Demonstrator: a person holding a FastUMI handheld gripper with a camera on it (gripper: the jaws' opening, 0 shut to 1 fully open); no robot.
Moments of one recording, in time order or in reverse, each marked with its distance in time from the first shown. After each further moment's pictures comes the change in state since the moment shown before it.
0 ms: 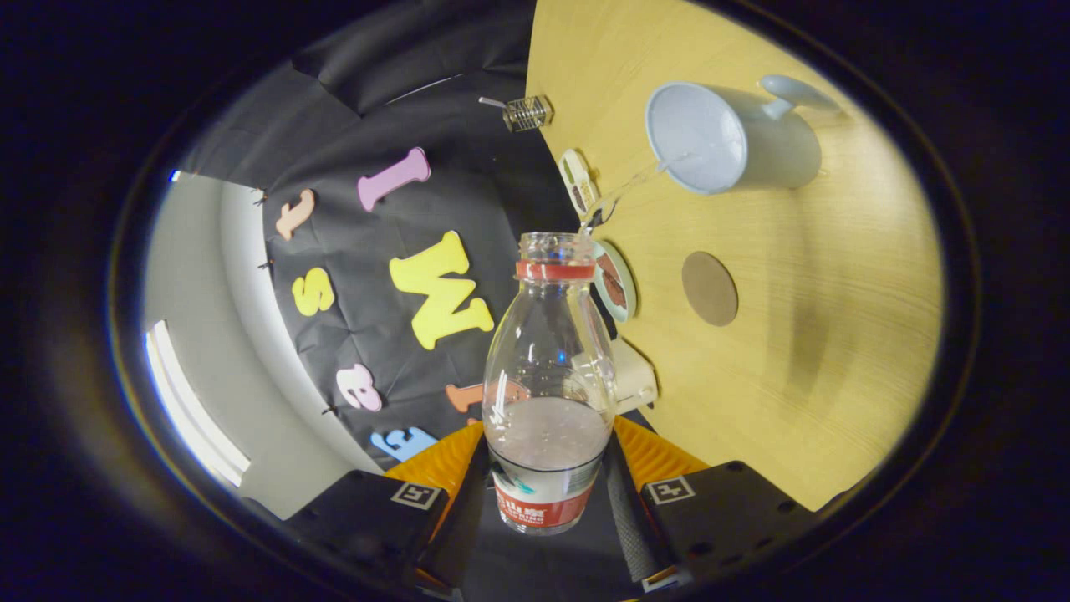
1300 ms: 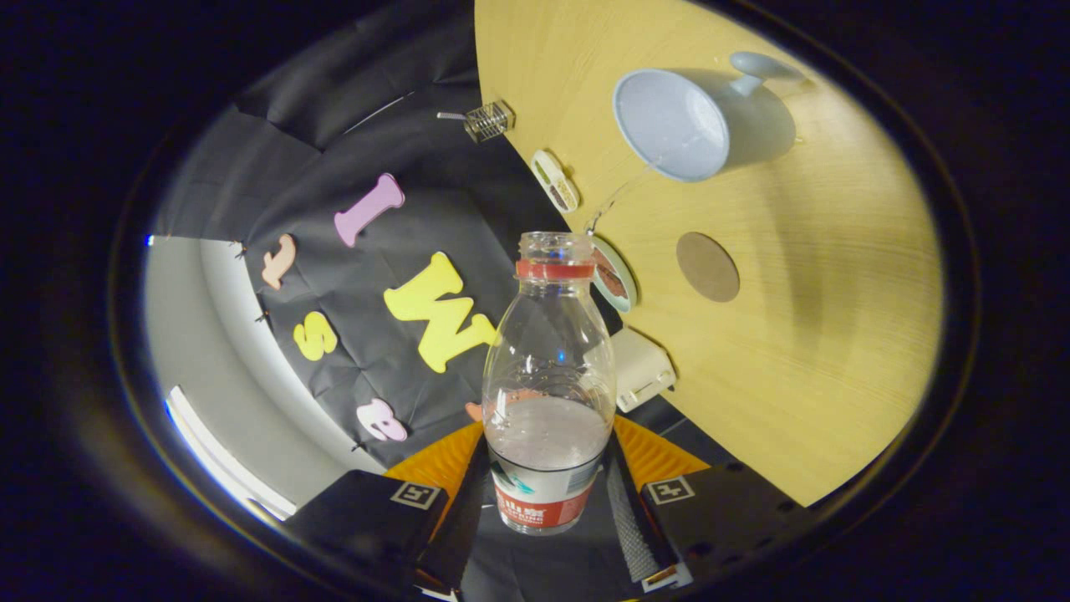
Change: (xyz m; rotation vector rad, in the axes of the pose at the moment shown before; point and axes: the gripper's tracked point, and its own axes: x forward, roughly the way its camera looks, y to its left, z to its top) arm 0.004 0.020 0.014 0.211 0.003 0.009
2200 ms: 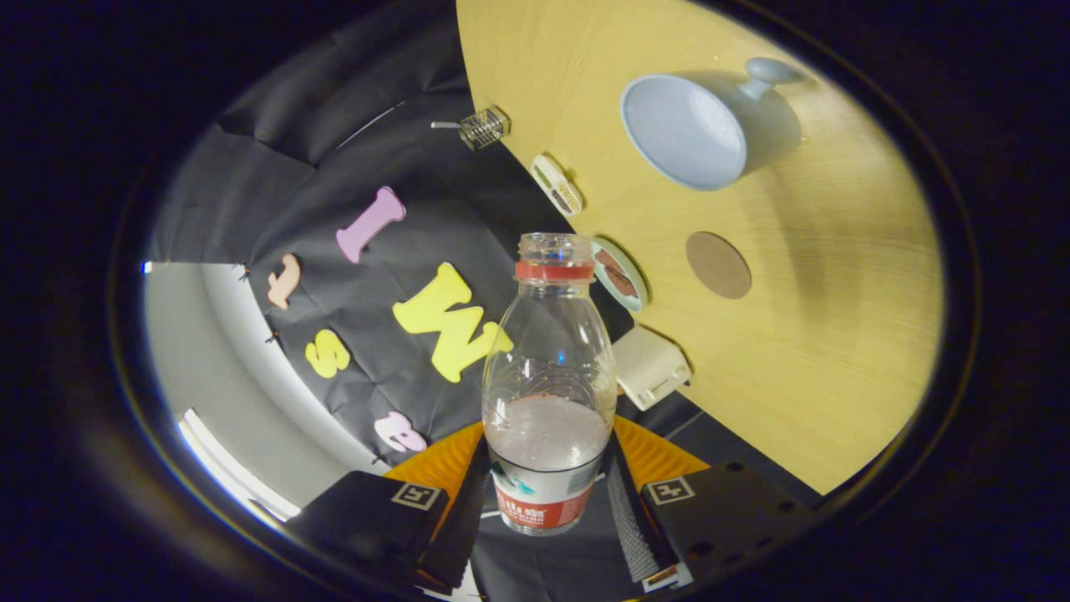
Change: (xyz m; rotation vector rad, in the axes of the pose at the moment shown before) arm -0.003 0.020 0.010 -0.002 -0.006 0.036
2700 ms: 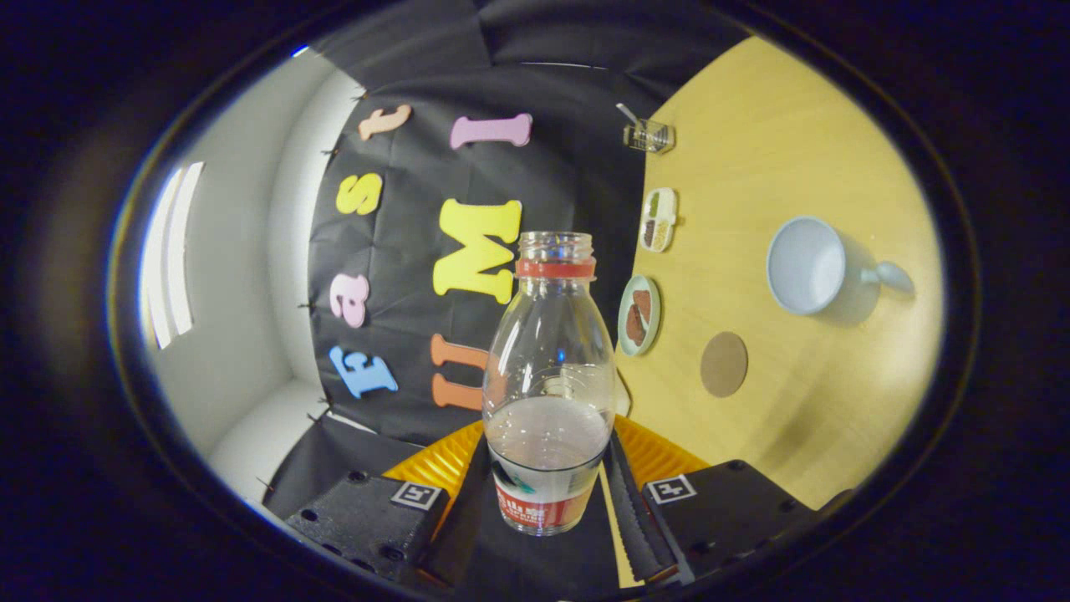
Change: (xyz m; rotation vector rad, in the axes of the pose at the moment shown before) arm -0.035 -0.017 -0.033 -0.819 0.060 -0.055
